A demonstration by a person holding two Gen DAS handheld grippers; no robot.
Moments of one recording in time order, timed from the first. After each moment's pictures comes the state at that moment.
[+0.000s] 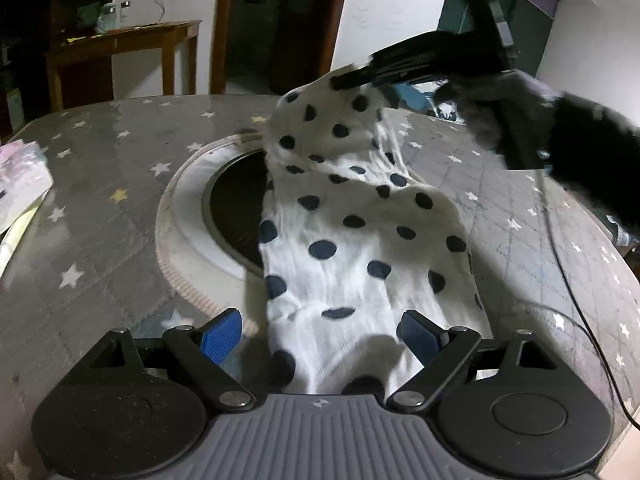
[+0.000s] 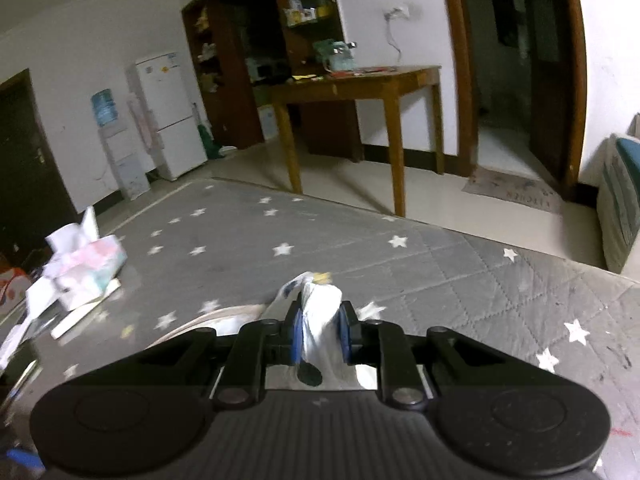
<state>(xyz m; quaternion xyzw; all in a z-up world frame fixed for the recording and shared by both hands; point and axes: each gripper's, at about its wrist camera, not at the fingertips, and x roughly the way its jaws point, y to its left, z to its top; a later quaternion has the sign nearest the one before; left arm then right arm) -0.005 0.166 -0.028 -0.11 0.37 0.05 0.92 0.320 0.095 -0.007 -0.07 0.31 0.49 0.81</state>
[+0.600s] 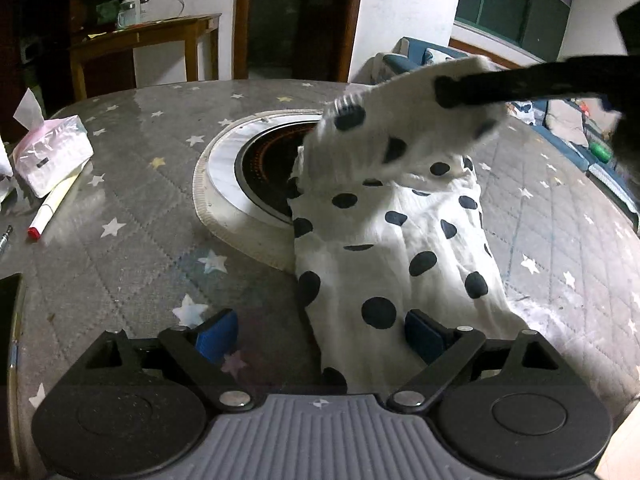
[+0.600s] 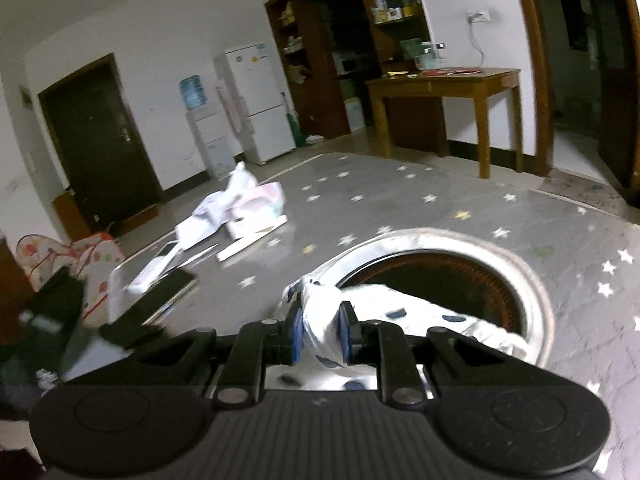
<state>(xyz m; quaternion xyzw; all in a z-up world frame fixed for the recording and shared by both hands) -0.038 0.156 -0.034 -0.09 0.39 0.09 0.91 0.142 0.019 0.027 -0.07 0.31 0.60 0.74</state>
